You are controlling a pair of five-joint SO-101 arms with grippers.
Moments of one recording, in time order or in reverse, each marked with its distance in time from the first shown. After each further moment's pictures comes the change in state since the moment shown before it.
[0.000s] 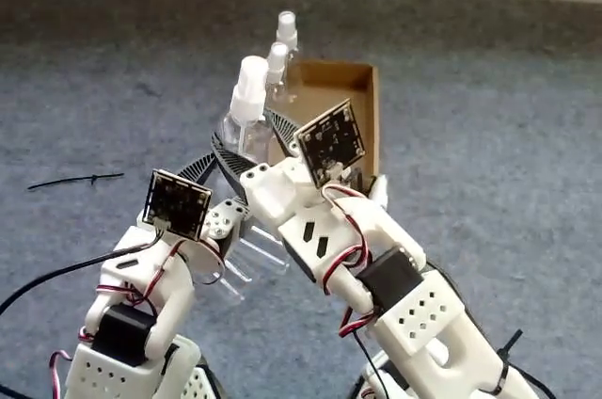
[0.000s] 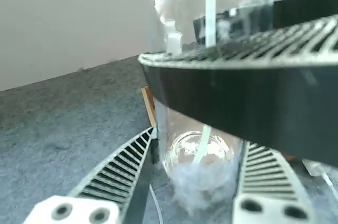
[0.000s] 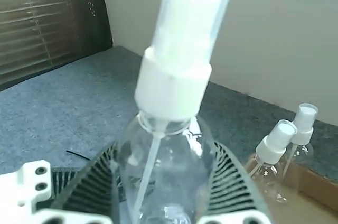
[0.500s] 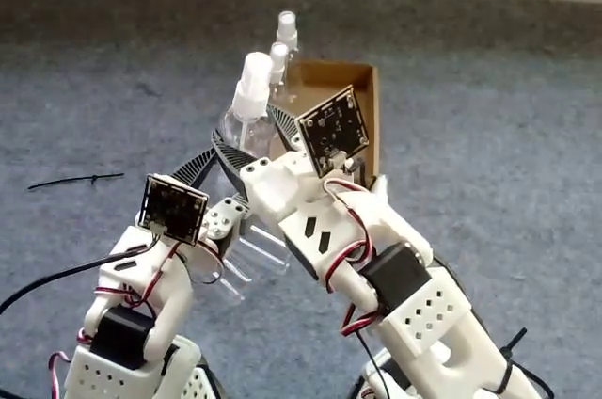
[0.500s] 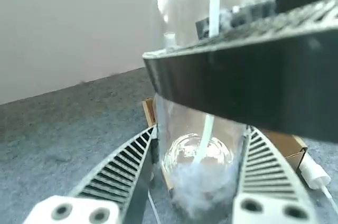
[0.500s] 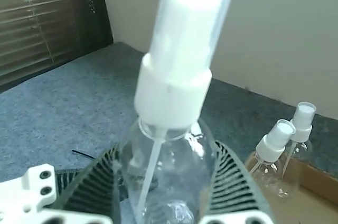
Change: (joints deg) left arm 1.1 -0.1 -0.1 -1.6 -0.1; right arm -0.2 0.8 -6.7 5.6 -3.1
